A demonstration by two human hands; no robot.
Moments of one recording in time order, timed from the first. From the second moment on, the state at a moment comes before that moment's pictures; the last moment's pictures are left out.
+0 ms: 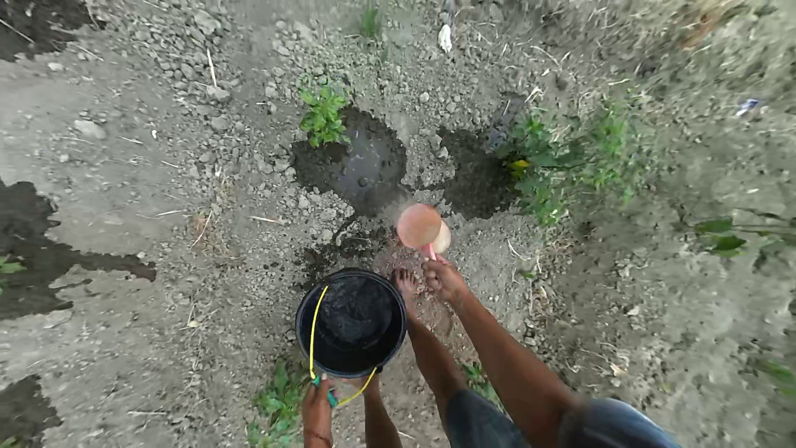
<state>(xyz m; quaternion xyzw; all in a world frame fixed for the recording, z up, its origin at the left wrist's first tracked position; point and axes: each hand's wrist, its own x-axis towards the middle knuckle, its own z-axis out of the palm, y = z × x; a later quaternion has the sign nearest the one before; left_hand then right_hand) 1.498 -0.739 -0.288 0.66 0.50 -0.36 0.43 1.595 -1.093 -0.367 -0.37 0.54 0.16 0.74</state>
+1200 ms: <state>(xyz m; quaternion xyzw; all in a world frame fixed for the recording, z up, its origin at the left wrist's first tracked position) 1.397 -0.786 -0.166 0.40 0.57 -0.07 0.71 1.478 -0.900 -0.285 -0.75 -0.21 0.62 -0.10</state>
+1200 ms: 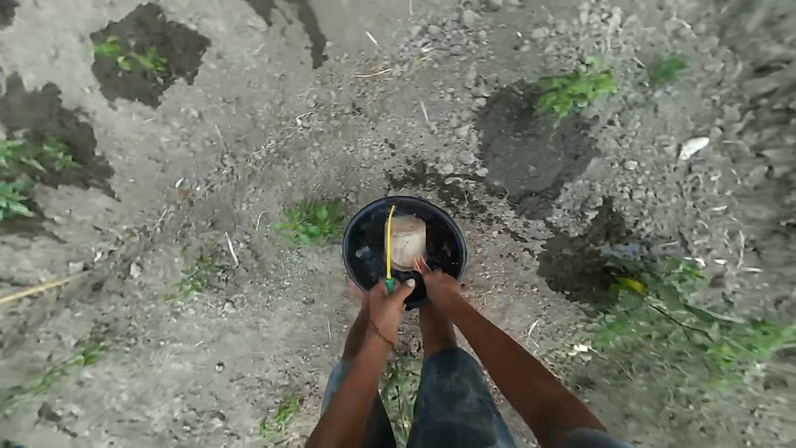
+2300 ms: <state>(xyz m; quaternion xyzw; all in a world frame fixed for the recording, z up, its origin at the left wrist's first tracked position) 0.969 -0.627 -0.311 0.15 0.80 0.18 0.55 1.359 -0.730 -0.397 -0.69 0.15 0.62 0.35</state>
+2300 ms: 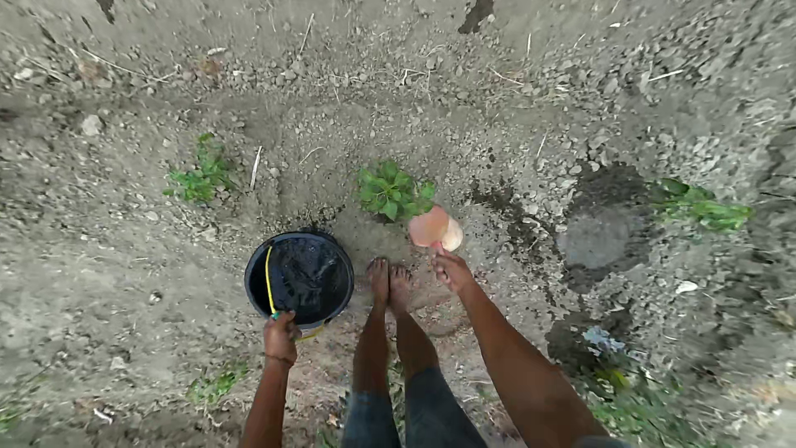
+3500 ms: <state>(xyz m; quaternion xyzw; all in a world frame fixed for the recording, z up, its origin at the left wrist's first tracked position) 0.872 -0.604 -0.322 0.04 0.69 0.20 0.69 1.096 -0.636 -0.372 -0.59 -0.57 0.52 -0.24</state>
